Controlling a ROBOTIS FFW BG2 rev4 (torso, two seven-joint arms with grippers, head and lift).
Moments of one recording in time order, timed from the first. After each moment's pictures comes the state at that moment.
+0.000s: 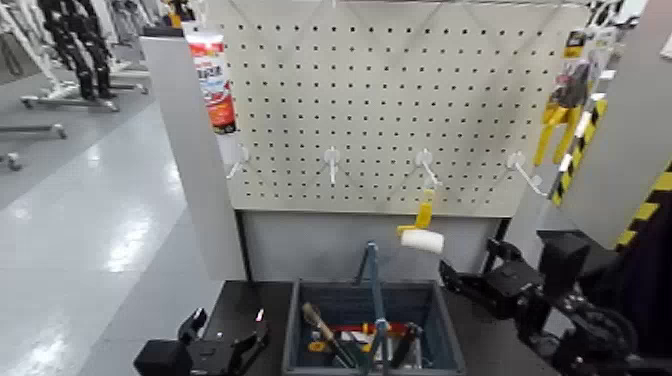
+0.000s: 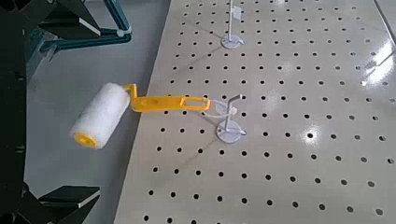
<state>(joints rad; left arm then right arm) 0.16 0.13 -0.18 -1.48 0.25 -0.34 0.00 0.01 -0.14 -0.07 -1.73 -0.09 0.16 0.52</state>
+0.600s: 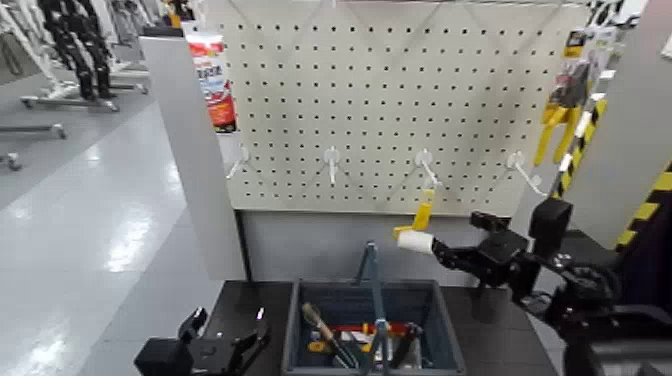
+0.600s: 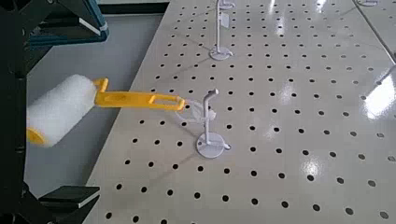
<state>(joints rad) 0.16 0.13 -0.18 -1.48 0.25 -0.34 0.00 -0.17 -0.23 -0.01 -1.56 -0.15 0.16 0.64</state>
